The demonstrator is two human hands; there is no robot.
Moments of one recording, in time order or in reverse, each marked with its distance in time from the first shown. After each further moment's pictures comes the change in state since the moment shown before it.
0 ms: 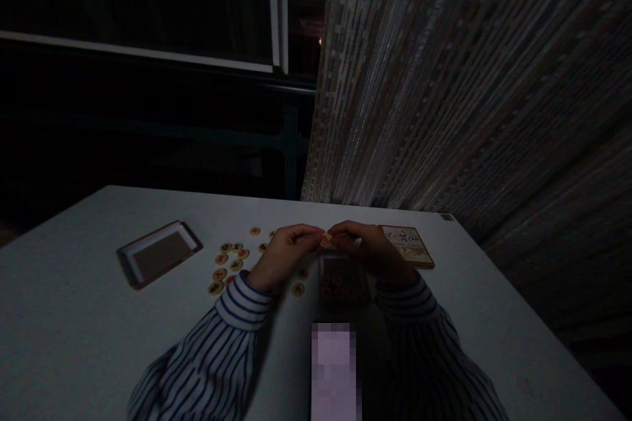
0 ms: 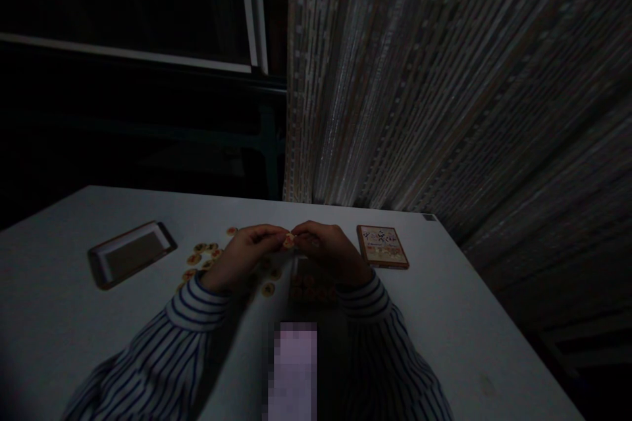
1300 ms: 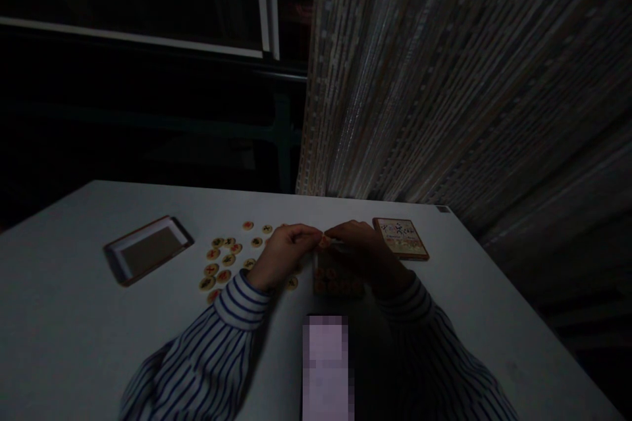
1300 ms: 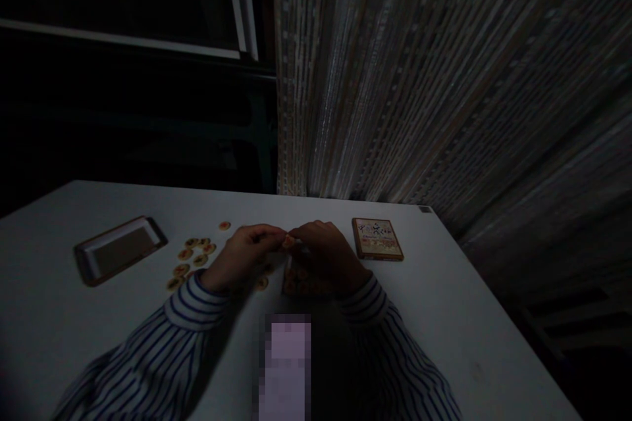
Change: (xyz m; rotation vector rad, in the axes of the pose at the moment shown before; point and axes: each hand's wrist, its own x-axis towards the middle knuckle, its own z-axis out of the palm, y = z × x) left_hand 0.002 -0.015 0.010 0.088 -0.014 -0.062; right_hand -0.016 0.020 0.007 -0.477 0.001 -0.242
